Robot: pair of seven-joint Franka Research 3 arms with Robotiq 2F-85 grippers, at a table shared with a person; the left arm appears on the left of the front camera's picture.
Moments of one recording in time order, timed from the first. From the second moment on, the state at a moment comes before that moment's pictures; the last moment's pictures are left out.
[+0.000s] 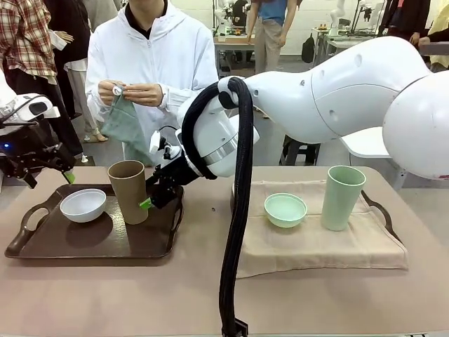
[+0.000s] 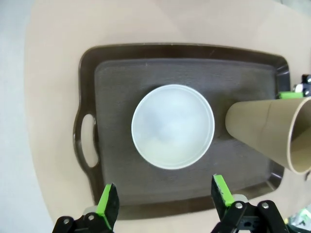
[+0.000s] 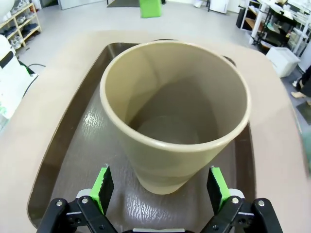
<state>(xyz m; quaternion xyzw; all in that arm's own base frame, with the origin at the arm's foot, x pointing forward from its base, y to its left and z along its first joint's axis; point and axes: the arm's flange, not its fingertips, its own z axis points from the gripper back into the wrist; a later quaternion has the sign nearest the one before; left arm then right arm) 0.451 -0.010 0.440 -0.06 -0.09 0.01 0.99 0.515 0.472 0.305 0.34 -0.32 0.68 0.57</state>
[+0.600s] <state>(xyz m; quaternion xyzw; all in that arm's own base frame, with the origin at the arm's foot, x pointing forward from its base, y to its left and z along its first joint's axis) 0.512 0.003 0.384 -0.03 -0.06 0.00 1.00 0.525 0.479 0.292 0.35 -0.31 0.68 0.56</state>
